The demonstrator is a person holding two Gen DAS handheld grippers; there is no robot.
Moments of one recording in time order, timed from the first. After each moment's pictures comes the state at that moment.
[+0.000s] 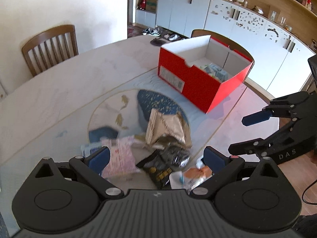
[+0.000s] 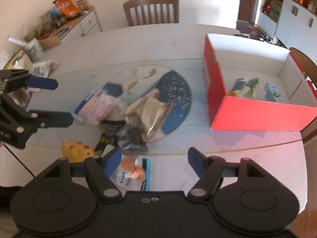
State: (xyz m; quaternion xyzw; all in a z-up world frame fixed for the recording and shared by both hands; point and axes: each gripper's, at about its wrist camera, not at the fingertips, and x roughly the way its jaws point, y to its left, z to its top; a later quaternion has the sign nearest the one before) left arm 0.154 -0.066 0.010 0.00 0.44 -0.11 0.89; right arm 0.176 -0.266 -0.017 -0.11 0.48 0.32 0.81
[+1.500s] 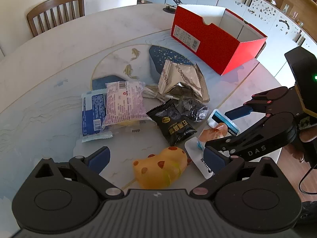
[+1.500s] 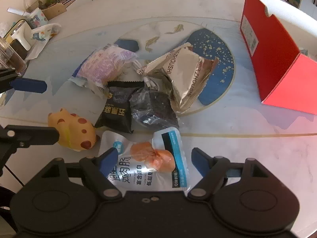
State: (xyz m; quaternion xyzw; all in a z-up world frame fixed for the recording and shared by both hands) left arm 0.131 -0.043 -0.055 -0.02 0.50 -0.09 0.86; right arm 0.181 -0.214 -0.107 -0.13 0.54 0.35 0.76
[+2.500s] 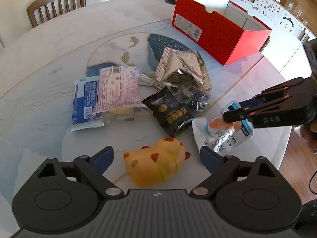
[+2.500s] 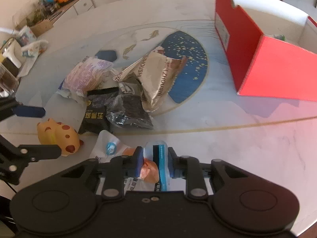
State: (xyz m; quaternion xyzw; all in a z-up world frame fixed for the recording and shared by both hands) left arm 0.132 -0.055 -0.079 -0.03 0.51 -0.08 0.86; right arm 0.185 -0.240 -0.099 -0.09 0.53 0.31 0.79
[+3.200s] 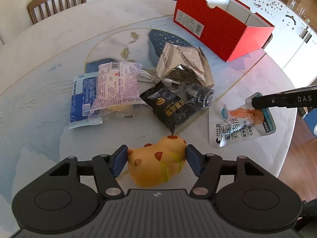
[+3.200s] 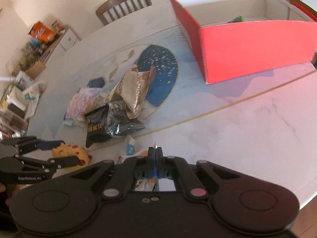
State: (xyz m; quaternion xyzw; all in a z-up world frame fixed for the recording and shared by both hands) left arm 0.135 -0.057 -0.081 -0.03 0.52 -0.08 0.85; right arm 0.183 -0.295 -0.082 0.05 0.53 0.27 0.80
